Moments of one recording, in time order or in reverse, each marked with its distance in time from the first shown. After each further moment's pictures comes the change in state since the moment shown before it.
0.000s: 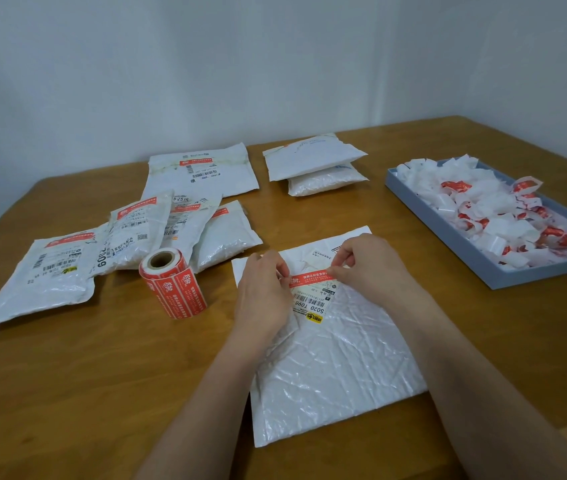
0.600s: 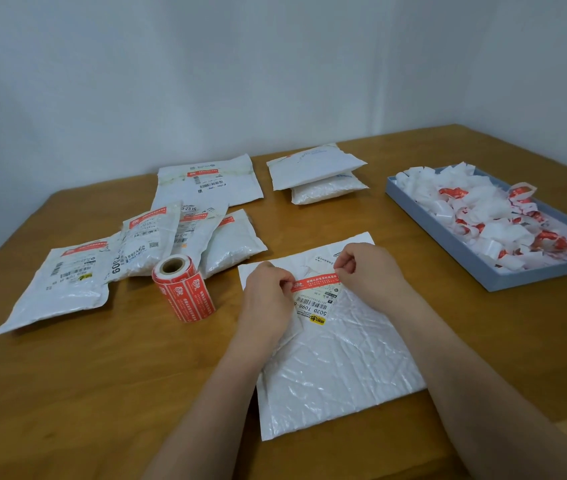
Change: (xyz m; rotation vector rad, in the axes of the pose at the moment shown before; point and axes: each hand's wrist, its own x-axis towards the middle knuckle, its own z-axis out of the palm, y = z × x) left_hand -0.001 -0.011 0.002 0.003 0.023 0.115; right_hand 0.000 0.005 0.010 0.103 0.029 0.018
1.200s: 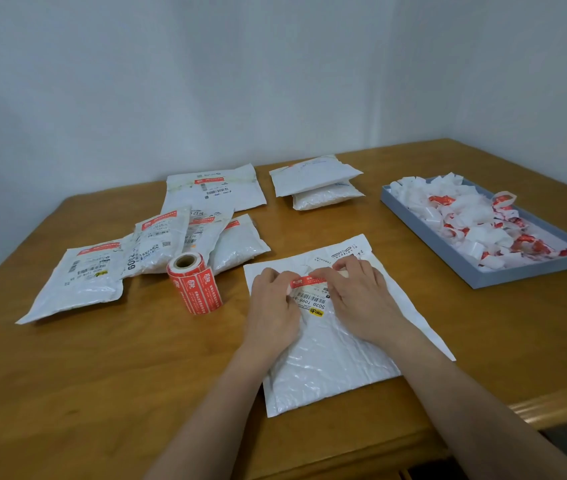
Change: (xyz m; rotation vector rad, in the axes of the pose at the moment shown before) left_hand -0.032 0.003 -0.005 -0.032 -0.037 0.112; right_hand -0.050 0.004 0.019 -0.275 0.083 -0.280
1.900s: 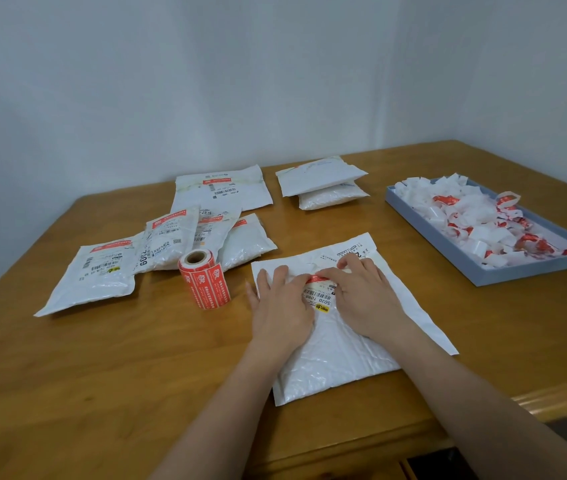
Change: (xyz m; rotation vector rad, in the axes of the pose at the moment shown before) left_hand -0.007 0.003 0.001 0.347 -0.119 -0.072; right_hand 0.002 -0.004 0.005 -0.028 0.008 0.016
